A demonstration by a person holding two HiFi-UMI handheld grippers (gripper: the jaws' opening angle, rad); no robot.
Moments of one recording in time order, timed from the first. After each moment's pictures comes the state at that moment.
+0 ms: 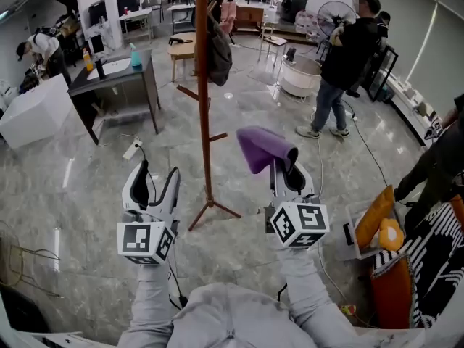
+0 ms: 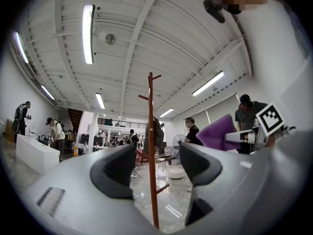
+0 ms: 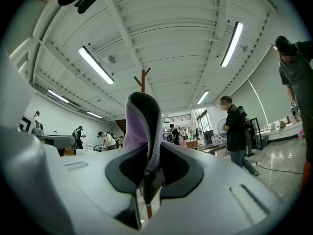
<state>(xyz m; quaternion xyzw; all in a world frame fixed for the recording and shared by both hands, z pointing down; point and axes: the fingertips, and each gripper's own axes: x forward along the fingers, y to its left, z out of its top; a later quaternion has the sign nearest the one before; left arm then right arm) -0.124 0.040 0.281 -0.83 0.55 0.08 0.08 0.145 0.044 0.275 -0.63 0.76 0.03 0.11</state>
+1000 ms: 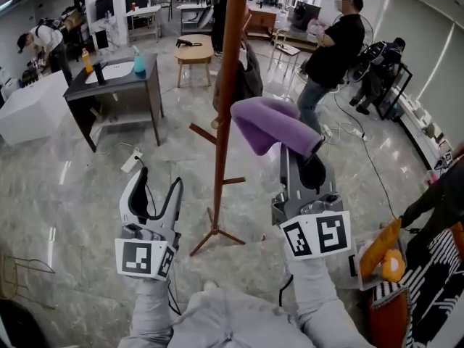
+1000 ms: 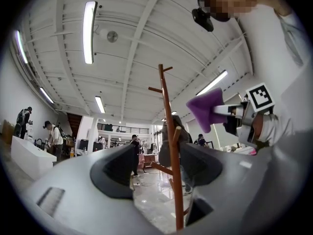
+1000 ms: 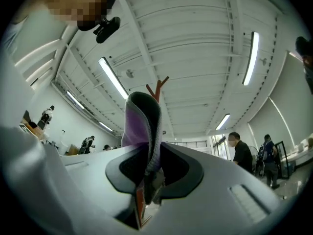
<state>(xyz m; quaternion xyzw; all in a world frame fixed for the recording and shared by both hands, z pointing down) -0.152 -0.119 0.249 -0.82 0.55 0.09 0.12 0.078 -0.110 0.139 -0.56 0.79 0.19 0.17</state>
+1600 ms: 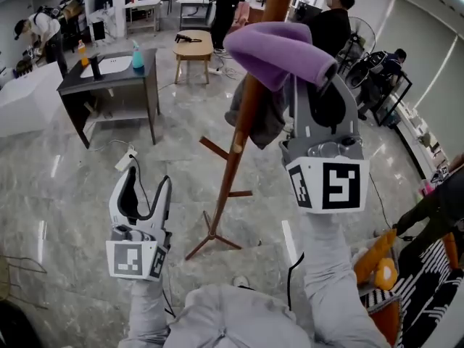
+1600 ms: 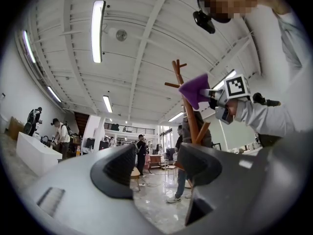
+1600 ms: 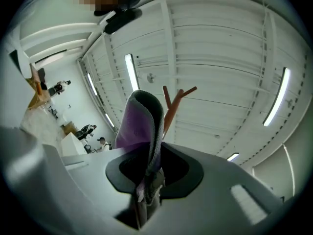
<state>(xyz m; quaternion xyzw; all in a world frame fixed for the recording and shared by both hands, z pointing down) -0.203 -0.176 0.255 -0.80 0.58 0.11 0.10 0.019 -0.196 0.025 -0.54 0.74 0.38 0.12</state>
